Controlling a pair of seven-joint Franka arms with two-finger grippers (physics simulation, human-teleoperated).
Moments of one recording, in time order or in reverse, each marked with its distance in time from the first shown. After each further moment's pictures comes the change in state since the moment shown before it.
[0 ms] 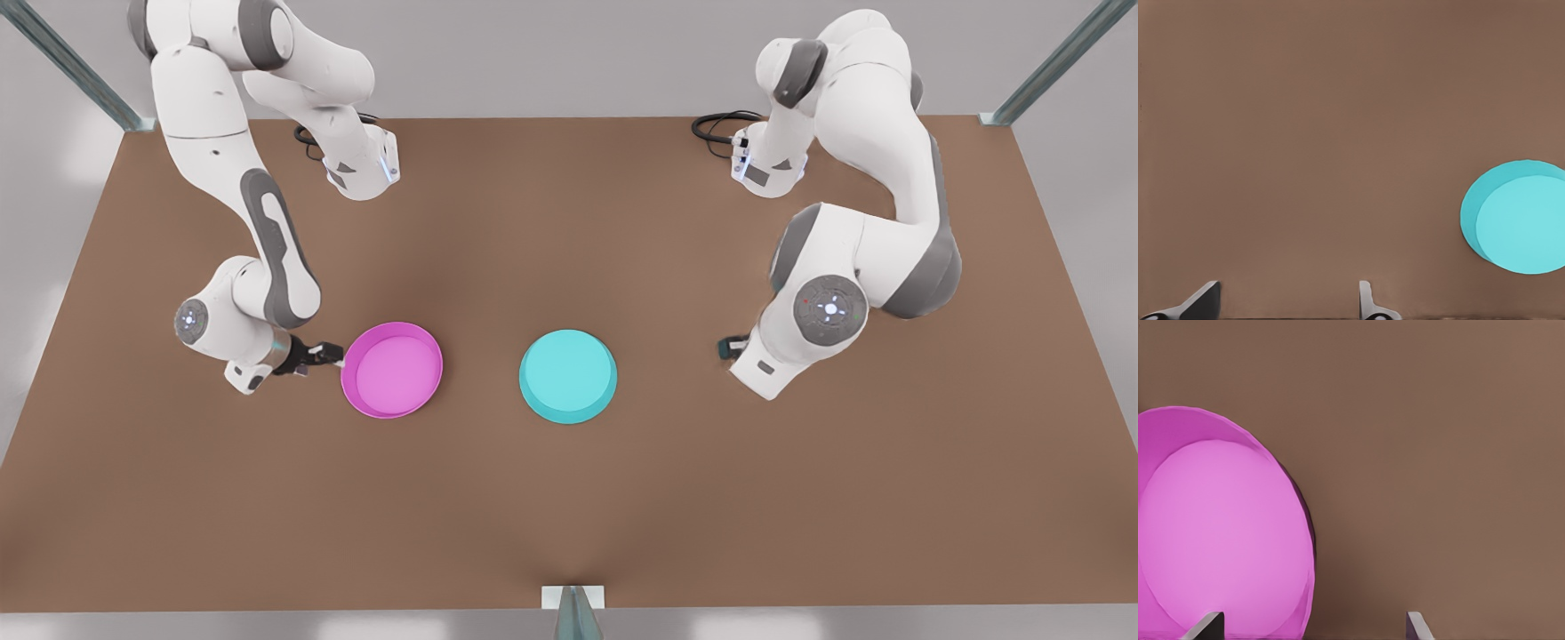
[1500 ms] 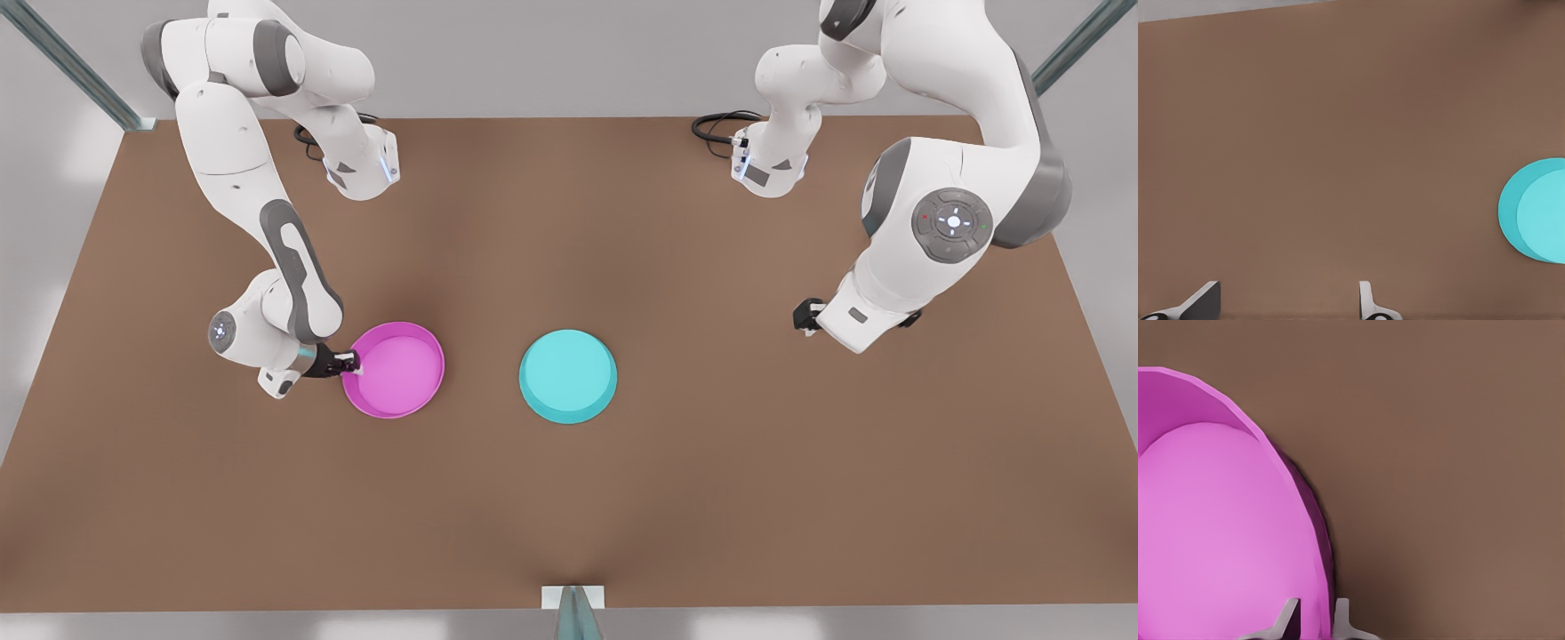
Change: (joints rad) left arm 0.259 -0.309 -0.223 -0.389 0.104 0.228 0.137; right arm 0.052 0.121 0.002 0.000 0.205 0.075 -0.116
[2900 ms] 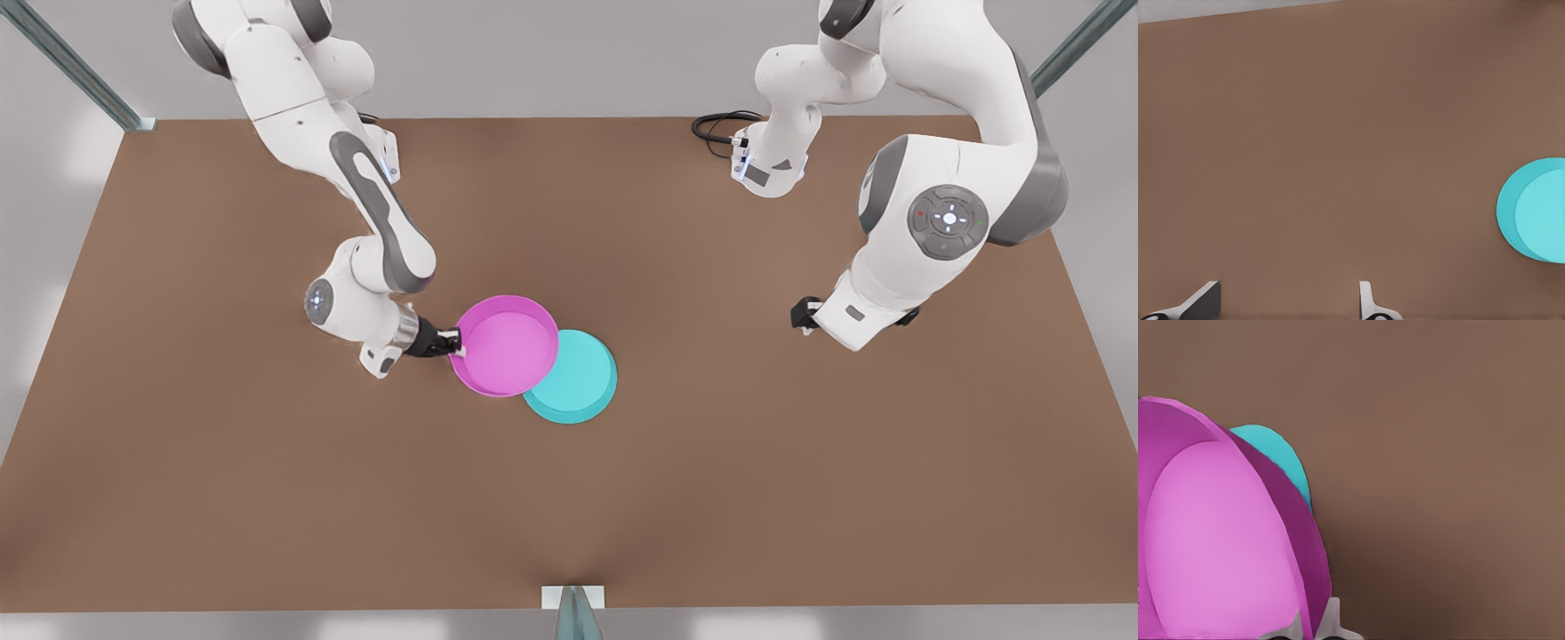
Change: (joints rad) left arm -0.007 -0.003 0.000 0.000 0.002 -0.001 -0.006; right arm 0.252 -0.121 0.183 0.089 0.145 0.003 0.412
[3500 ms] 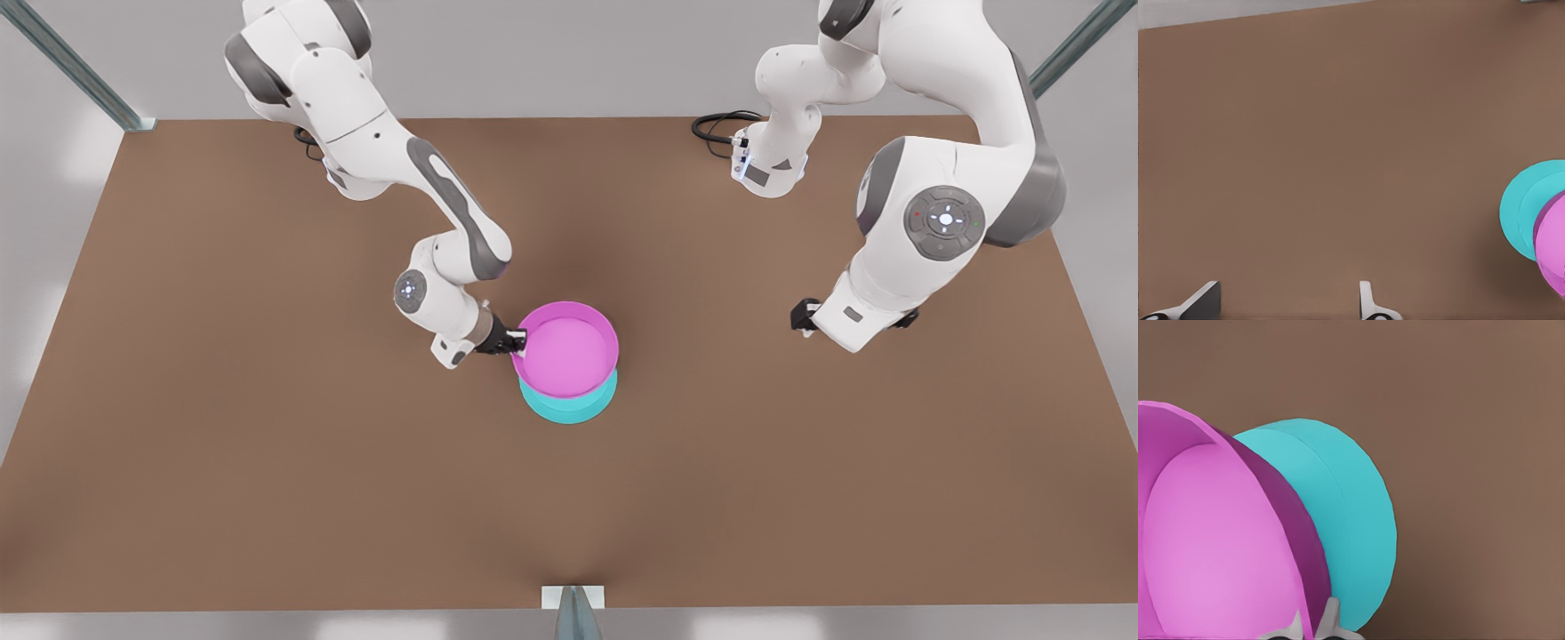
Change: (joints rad) left arm -0.004 0.003 0.000 0.000 0.016 0.008 0.001; right arm 0.188 0.147 -0.004 0.103 -0.013 0.180 0.227
